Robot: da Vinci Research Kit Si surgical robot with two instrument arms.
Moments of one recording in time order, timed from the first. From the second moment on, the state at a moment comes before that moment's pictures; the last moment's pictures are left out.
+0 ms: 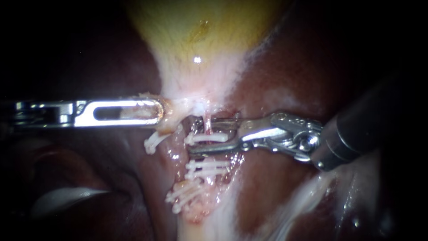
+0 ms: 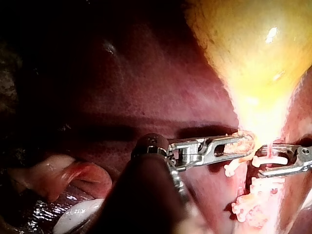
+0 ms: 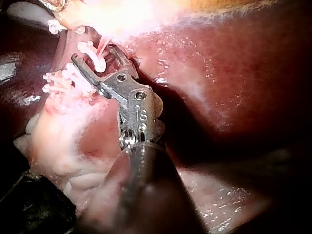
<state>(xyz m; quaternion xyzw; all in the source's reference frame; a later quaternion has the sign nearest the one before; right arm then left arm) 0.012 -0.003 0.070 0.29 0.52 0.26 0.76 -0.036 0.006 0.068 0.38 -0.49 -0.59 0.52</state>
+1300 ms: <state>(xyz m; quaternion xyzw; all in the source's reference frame) 0.000 -0.001 0.062 0.18 0.58 0.06 0.79 -0.036 0.006 0.068 0.38 -0.49 -0.59 0.52</state>
